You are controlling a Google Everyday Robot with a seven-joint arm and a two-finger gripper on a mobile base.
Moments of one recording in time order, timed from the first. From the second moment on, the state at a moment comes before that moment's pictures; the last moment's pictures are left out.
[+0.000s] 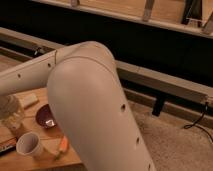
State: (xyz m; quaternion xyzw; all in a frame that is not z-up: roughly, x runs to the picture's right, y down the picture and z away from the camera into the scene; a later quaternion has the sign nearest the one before) arm -0.385 0.132 0.637 -0.27 0.10 0.31 0.91
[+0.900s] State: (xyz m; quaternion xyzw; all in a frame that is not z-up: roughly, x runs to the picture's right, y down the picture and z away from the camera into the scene) arm -0.427 0.204 0.708 -0.29 0.11 0.23 0.92
